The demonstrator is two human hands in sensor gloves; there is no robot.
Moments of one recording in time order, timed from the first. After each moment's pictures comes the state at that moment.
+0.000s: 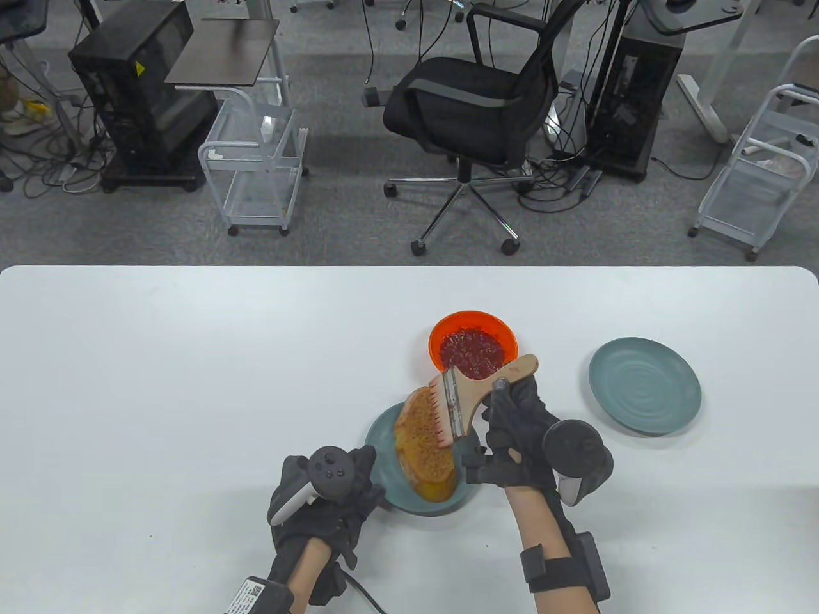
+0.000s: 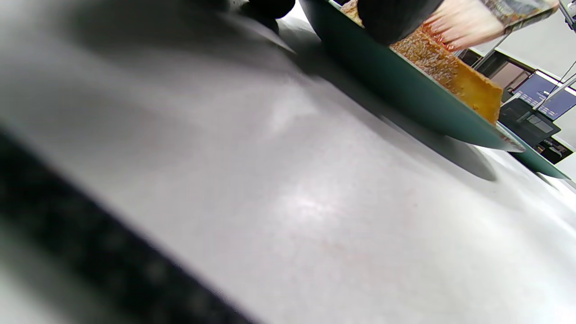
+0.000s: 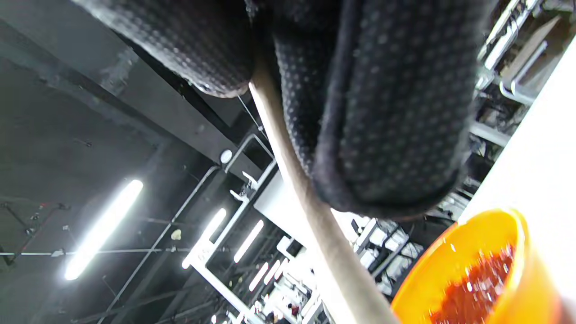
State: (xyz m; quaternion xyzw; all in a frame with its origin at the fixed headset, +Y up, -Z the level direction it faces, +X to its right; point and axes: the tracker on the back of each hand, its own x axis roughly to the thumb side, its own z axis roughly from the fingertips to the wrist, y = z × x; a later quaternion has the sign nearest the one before) left_hand -0.155 -0.799 -0.297 -0.23 -0.11 0.23 0.94; right_hand 0.161 -0.710 -0.337 -0.01 -0.30 0.81 0.50
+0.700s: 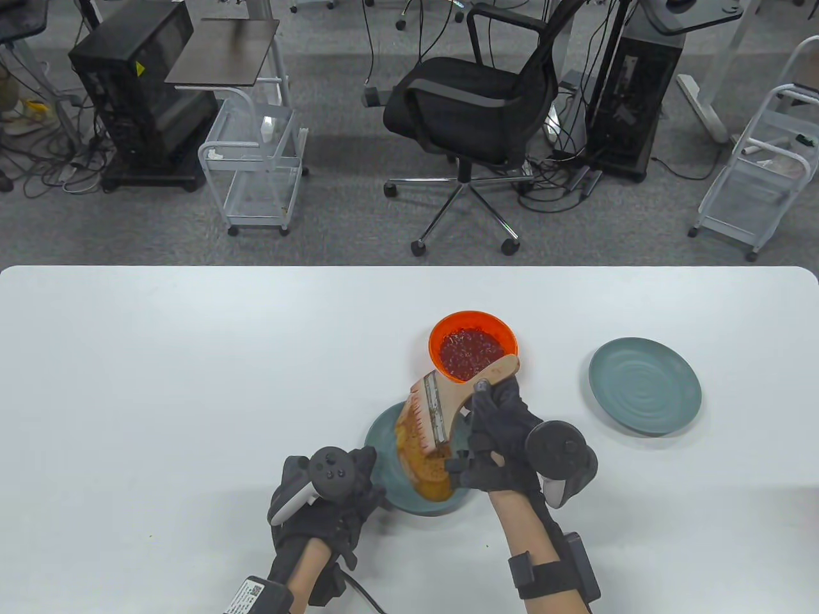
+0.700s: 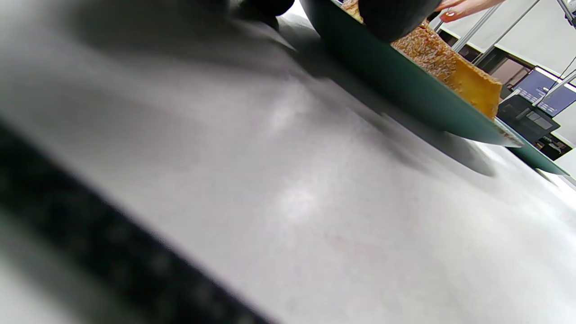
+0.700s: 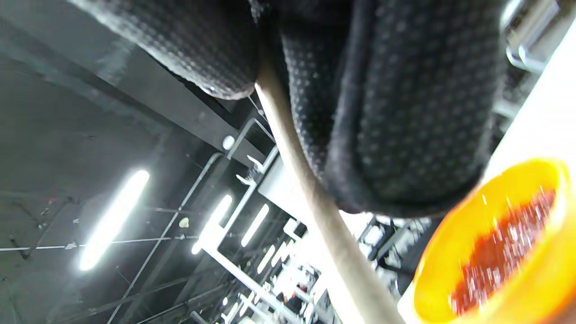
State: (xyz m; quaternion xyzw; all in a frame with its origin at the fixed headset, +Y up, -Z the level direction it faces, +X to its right) left_hand -0.154 -0.800 -0.297 -0.24 -0.11 0.23 0.94; right_hand 0.128 -0.708 -0.333 0.00 -0.25 0.81 0.53
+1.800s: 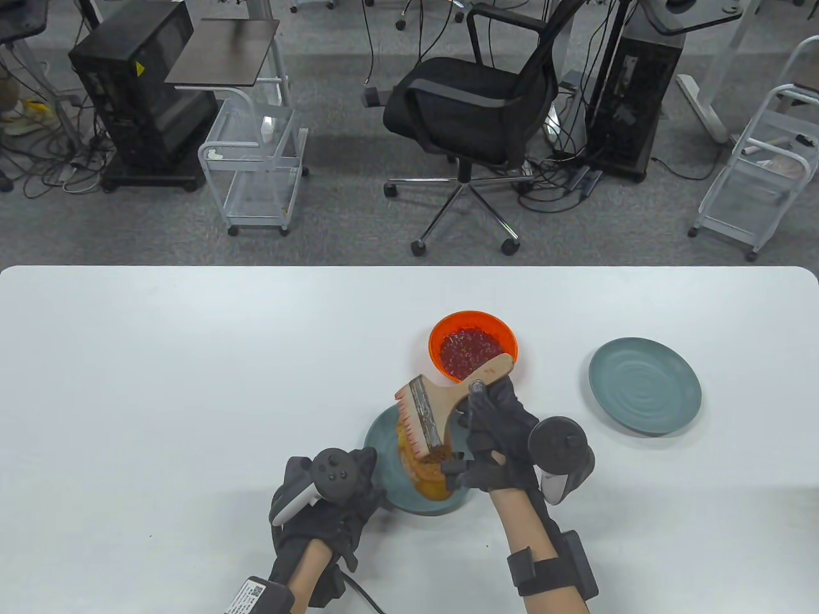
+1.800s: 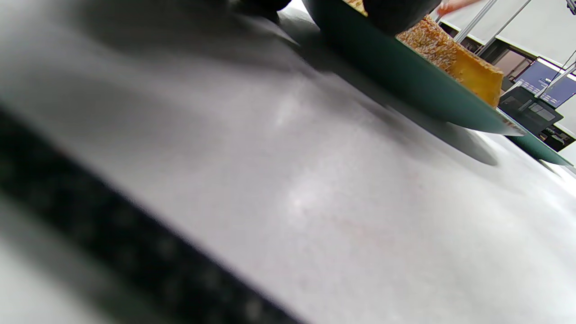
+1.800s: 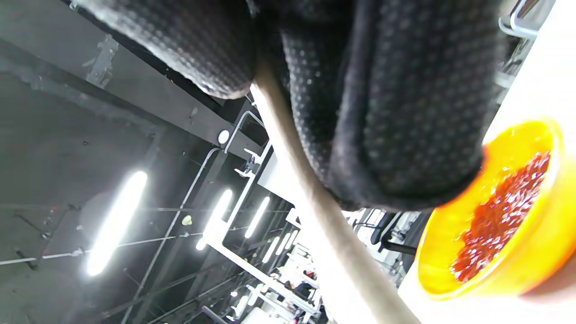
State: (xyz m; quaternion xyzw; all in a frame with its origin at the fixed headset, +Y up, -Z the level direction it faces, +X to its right) left_hand -0.153 -0.801 -0.296 -0.24 -0.12 0.22 0.94; right_hand 0.133 -0.712 -0.339 0.01 -0.24 0.81 0.54
